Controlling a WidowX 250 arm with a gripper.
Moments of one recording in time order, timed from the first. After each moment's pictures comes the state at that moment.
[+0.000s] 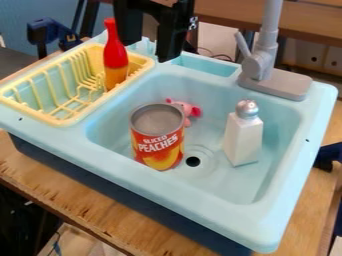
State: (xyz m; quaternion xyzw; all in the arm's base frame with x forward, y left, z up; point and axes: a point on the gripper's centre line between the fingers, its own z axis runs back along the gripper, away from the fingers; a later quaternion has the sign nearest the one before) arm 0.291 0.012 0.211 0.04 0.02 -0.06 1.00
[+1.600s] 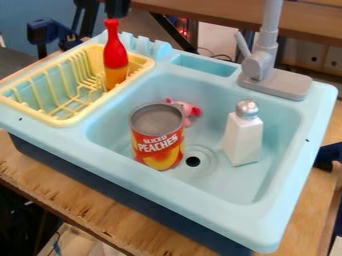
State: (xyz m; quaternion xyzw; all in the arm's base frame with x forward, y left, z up) arm 0.318 0.101 0.227 0.03 0.05 -0.03 1.00
